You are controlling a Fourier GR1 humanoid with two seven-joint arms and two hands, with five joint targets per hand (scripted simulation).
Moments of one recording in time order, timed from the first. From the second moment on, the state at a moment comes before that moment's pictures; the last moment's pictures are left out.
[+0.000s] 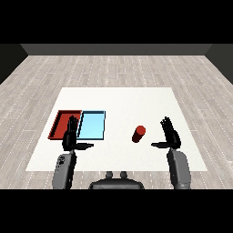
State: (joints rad) left arm -0.01 0.03 0.05 -1.59 0.07 -0.06 -0.43; right arm -0.08 -0.17 -0.21 -1.37 -0.19 0.31 -0.32
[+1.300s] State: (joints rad) left arm 0.00 0.03 0.05 -1.62 0.09 -0.05 -0.41; right arm -0.24 -0.07 -0.13 -1.03 -0.16 0.27 -0.41
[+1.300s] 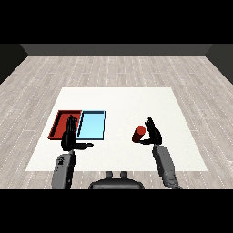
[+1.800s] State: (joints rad) left arm -0.01 0.04 0.04 -1.63 0.08 -0.05 -0.39; right arm -0.29 -0.05 -0.12 -0.93 -0.17 0.28 -0.45
